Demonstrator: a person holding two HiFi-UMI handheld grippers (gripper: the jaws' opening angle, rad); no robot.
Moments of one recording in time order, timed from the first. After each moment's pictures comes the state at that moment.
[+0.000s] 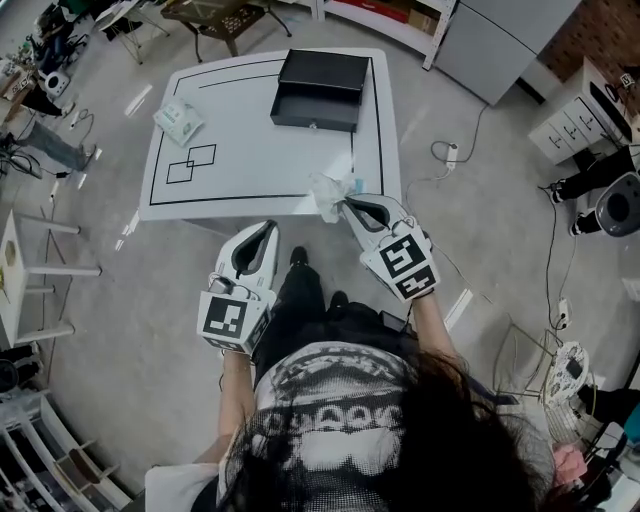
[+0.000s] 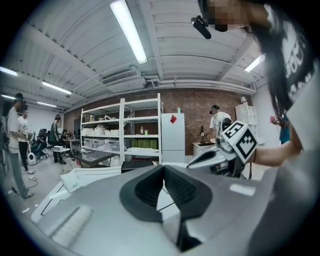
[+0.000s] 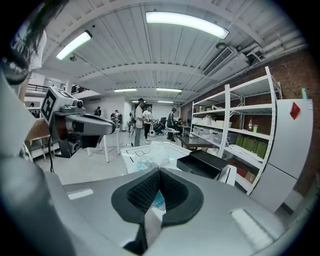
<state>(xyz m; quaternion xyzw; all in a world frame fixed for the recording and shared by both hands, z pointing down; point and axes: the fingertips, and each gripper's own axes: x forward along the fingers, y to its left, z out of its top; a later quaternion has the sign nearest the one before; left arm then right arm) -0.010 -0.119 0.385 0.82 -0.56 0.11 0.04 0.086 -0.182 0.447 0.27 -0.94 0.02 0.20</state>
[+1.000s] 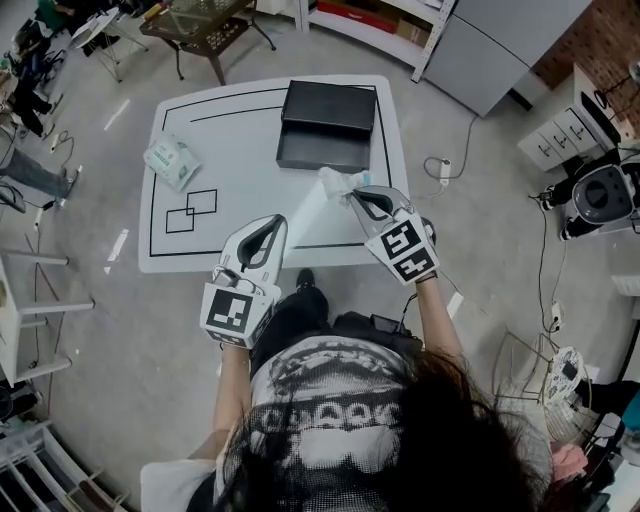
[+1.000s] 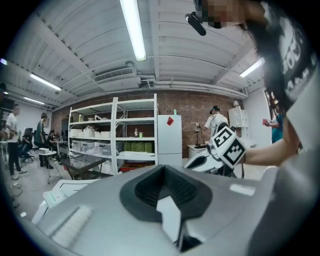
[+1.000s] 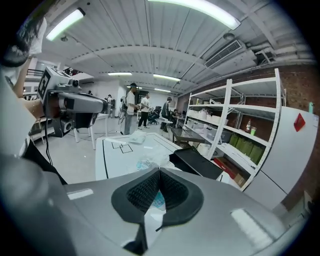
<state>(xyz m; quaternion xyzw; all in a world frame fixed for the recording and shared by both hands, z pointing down) -0.079 -0.266 0.380 0.85 -0.51 0.10 0.03 0.026 -0.340 0.470 0.30 -0.91 -0.01 0.28</state>
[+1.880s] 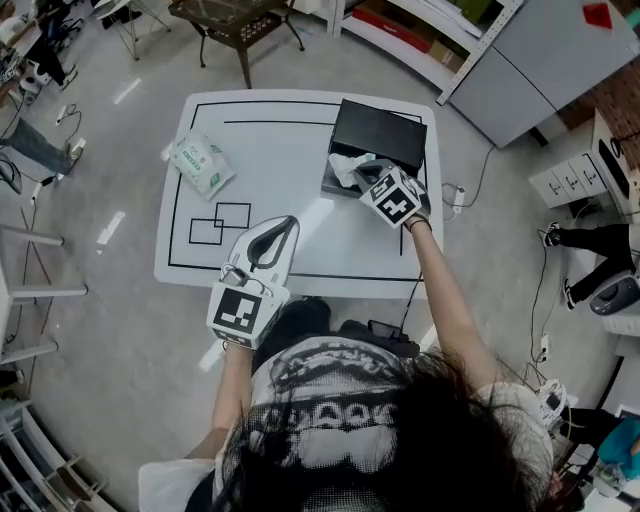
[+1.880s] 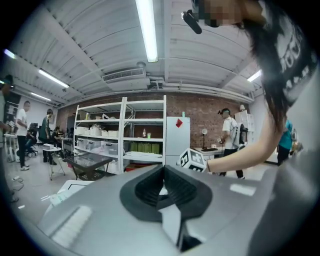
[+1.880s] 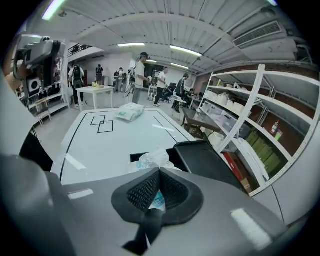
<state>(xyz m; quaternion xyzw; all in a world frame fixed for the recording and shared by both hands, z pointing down) -0.200 -0.328 0.389 0.84 -0.53 0.08 0.04 -0.111 -0.502 0.573 0.22 -0.88 -0.04 0.43</state>
